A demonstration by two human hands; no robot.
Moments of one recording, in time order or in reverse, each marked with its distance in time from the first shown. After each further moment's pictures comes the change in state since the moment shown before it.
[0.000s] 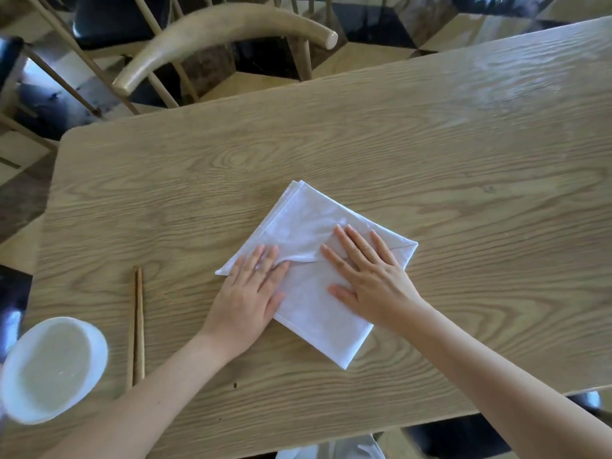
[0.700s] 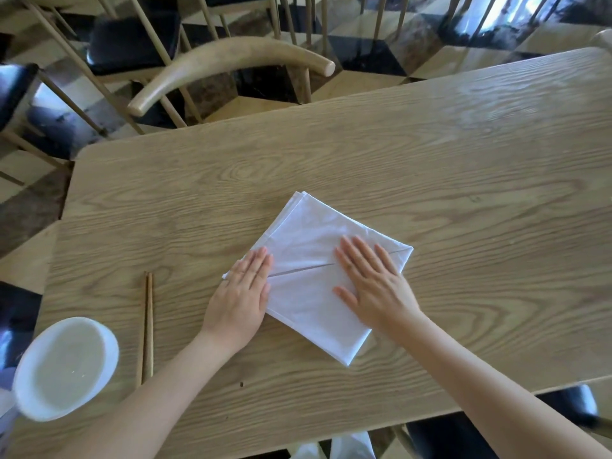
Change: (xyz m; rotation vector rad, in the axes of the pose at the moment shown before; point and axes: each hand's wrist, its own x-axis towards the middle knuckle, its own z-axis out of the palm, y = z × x) left_hand -0.003 -0.008 -0.004 -0.109 -0.007 -0.181; right_hand -0.009 0.000 0.009 0.006 0.067 0.101
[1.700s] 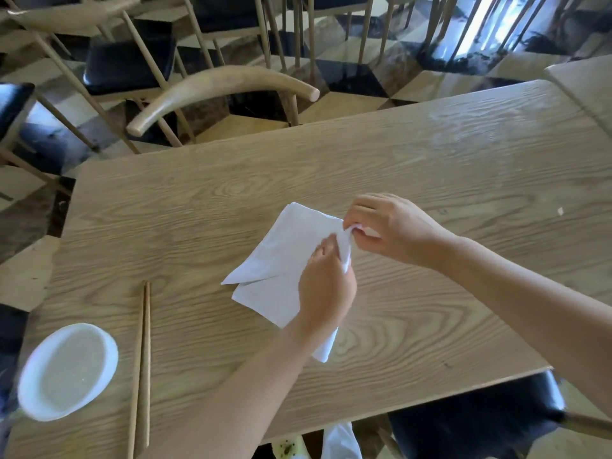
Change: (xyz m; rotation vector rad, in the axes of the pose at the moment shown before) left_hand 0.057 0.152 -0.052 -0.466 0.170 -0.205; right_hand 0.029 0.030 -0.154 0.197 0.194 -0.359
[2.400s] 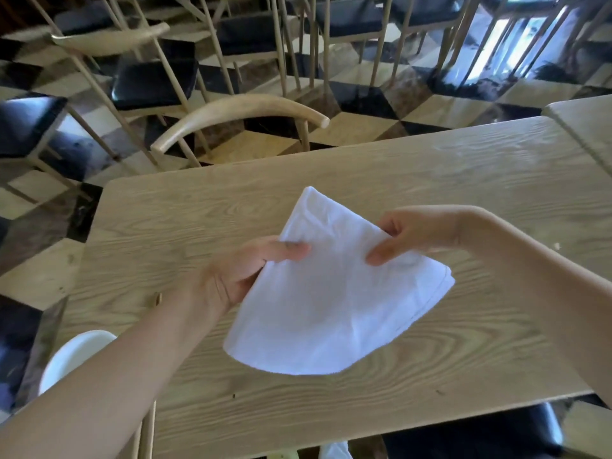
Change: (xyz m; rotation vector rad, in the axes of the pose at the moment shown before) left_hand 0.039 -0.033 -0.142 -1.235 -0.907 -0.413; right_hand 0.025 0.030 -0.065 0.955 -0.848 0.325
